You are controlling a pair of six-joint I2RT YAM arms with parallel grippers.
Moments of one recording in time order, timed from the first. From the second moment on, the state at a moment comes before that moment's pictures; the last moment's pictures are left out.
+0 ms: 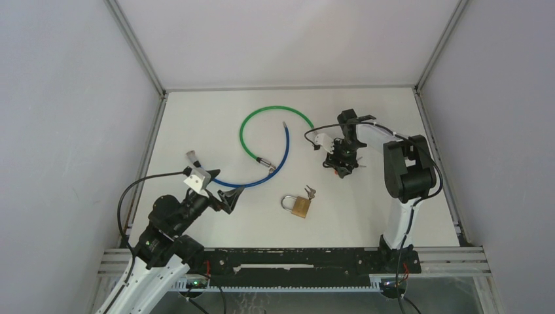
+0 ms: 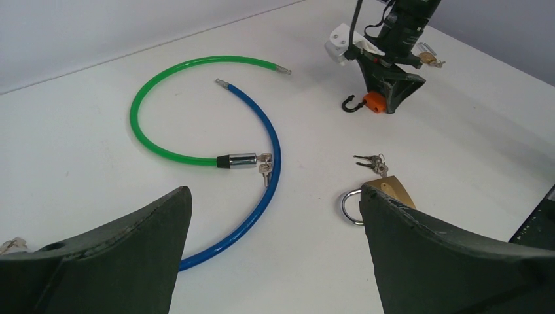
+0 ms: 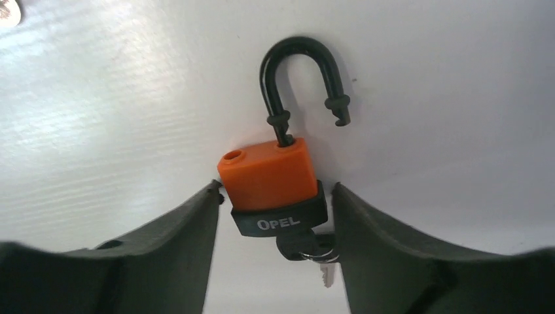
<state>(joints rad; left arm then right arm) -0.55 0.20 0.42 -0.26 0.10 -0.04 0.23 1.94 1.33 -0.89 -0.30 -1.06</state>
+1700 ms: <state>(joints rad) -0.79 0.75 0.93 -0.51 0.51 0.32 0.74 1.05 0.80 -0.02 -0.60 -0.37</state>
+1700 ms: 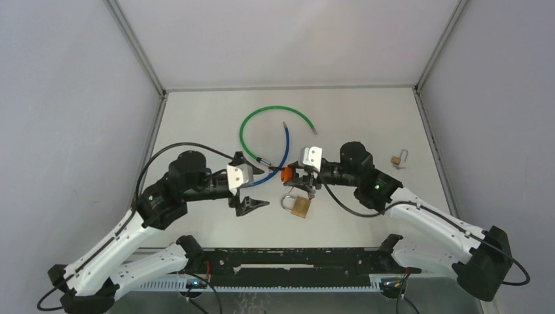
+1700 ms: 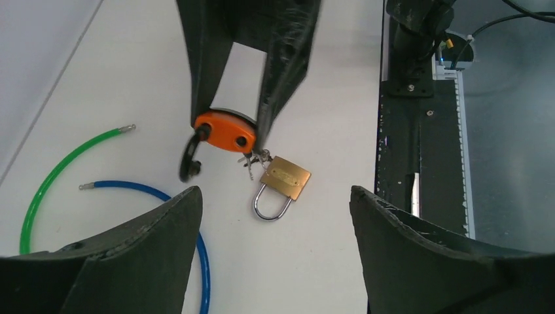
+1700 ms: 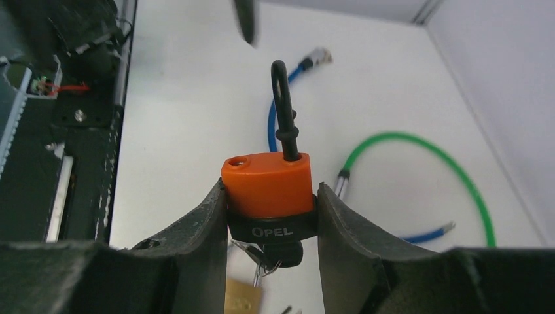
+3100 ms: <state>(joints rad) -0.97 1.01 1.31 -0.71 0.24 0.35 0.94 0.88 0.78 0.02 -0.36 -0.46</state>
